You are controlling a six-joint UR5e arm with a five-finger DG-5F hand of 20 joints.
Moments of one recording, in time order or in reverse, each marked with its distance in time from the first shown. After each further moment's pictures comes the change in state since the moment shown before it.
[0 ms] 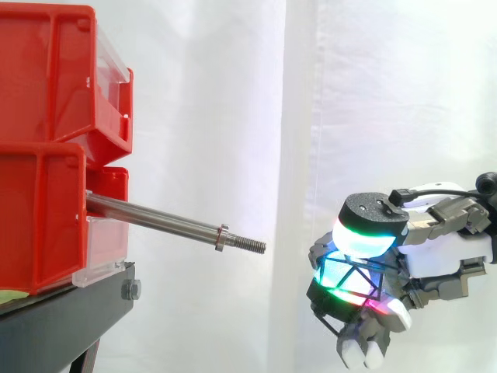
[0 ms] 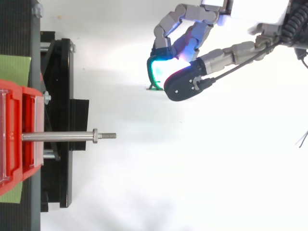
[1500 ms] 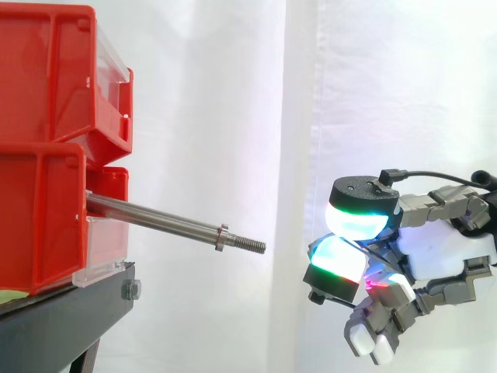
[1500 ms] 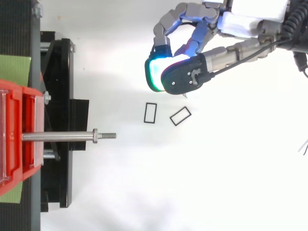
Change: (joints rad) arm 0.011 0.000 -0.001 -0.013 0.023 0.223
